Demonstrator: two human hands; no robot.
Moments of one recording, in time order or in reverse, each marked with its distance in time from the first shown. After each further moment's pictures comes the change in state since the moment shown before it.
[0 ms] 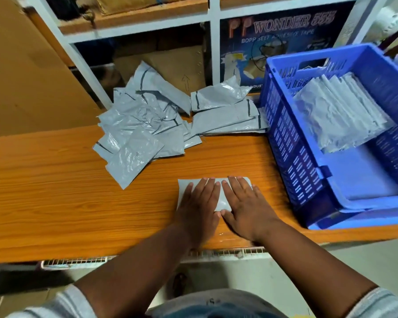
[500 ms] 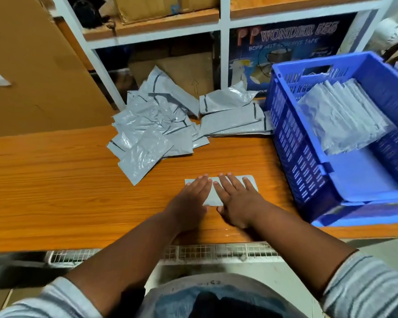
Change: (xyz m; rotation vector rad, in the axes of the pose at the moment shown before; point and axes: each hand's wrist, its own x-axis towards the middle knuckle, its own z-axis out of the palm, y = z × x) left_hand -0.002 -0.048 -0.014 -0.156 -0.166 0.026; right_hand 0.024 -0.033 -0.026 -0.173 -0.147 -0.113
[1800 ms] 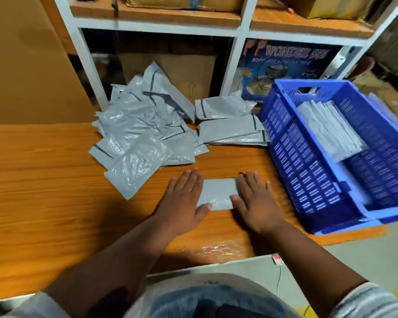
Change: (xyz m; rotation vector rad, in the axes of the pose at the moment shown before) left_hand 0.011 -0.075 -0.004 -0.109 0.113 0.034; right_hand 0.009 0.004 -0.001 0.195 0.314 0.398
